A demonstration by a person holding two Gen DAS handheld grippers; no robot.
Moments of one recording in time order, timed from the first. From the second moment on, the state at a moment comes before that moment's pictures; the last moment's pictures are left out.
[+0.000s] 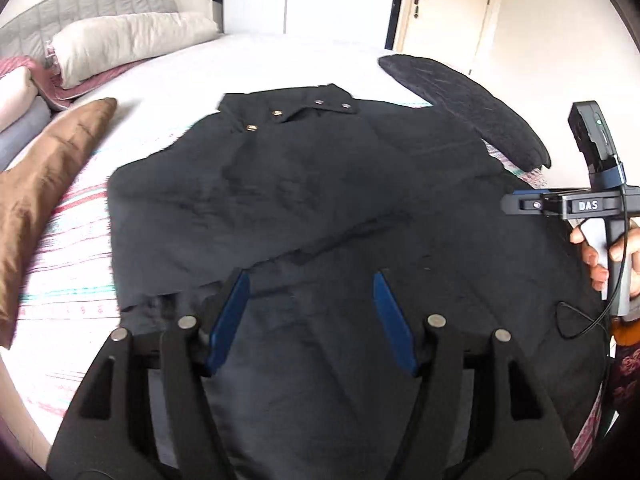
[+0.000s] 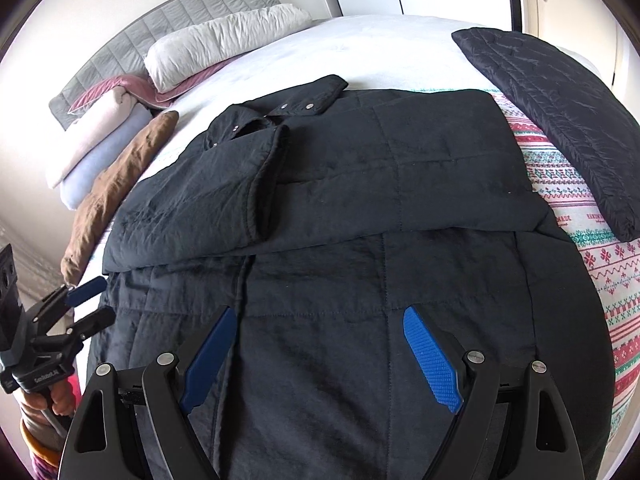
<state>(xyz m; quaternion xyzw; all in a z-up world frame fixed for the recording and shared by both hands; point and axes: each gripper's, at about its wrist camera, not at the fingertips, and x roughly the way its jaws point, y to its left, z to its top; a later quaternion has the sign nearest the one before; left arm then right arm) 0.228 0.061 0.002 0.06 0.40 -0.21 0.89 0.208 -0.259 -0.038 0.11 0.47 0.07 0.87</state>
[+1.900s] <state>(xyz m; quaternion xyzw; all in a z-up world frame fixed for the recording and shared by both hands) 0.394 0.146 -0.077 0.03 0.40 -0.17 0.90 0.362 -0.182 -0.088 -0.03 0.39 0.15 0.91</state>
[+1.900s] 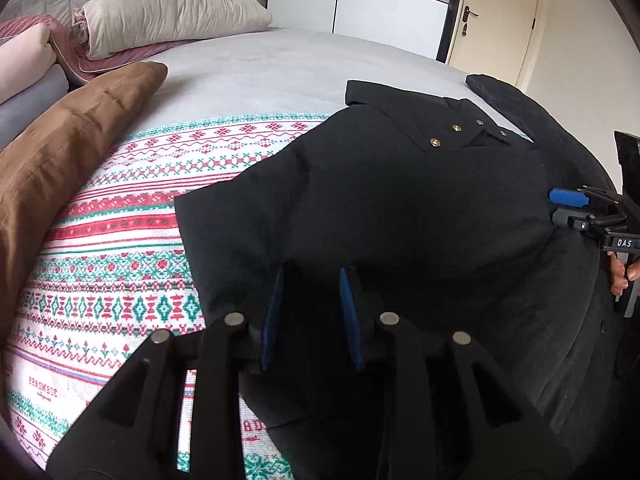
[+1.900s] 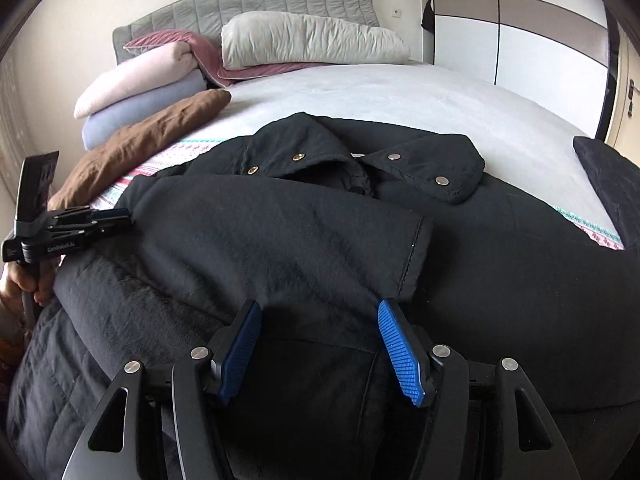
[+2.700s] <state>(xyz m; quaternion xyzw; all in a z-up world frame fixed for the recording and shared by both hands) 0.144 0.188 0.010 0.00 0.46 -0.05 0.89 0.093 -0.287 0.039 -0.01 0.41 0.05 0.91</state>
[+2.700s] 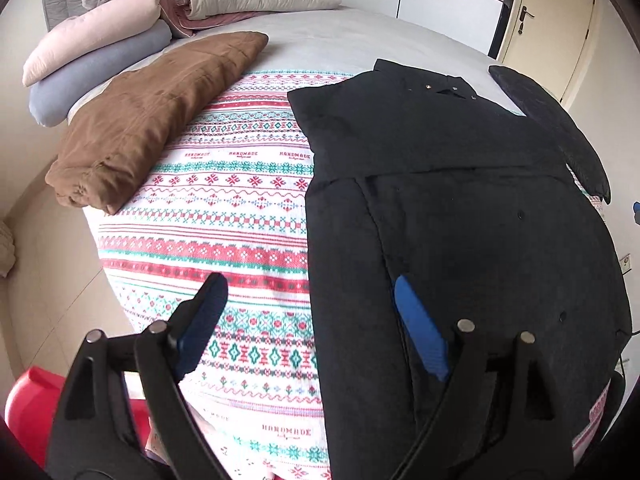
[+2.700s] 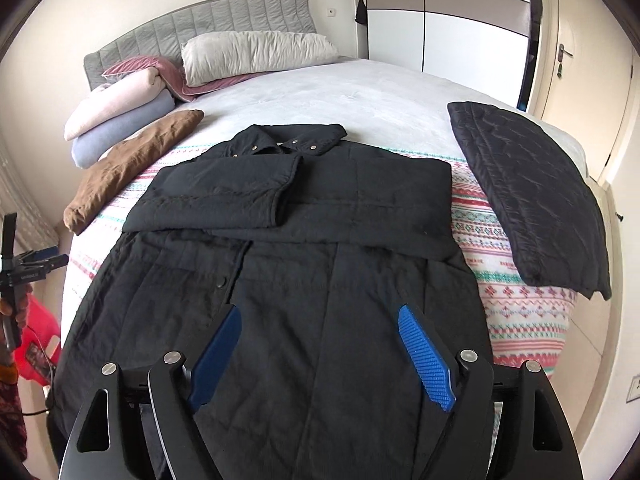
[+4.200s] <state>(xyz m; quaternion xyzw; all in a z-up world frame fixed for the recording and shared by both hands) -0.014 0.177 -0.096 -0.14 0.60 -0.20 0.77 -0.063 -0.437 -0.101 0.23 0.52 0.02 0.82</state>
